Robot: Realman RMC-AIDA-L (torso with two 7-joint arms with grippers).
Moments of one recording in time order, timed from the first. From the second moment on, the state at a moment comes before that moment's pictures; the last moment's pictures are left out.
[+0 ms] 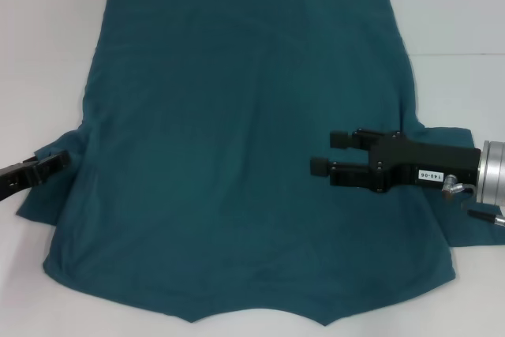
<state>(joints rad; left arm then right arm) -0.42 -2.16 0.44 0.70 2.05 0.95 -1.76 0.58 2.07 -0.80 -0.56 -1.85 -1.41 1.47</state>
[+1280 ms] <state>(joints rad) -0.43 -2.13 0.45 0.74 2.05 0.93 -1.77 0.58 2.08 -0.80 -0.55 -1.82 -1.41 1.47</state>
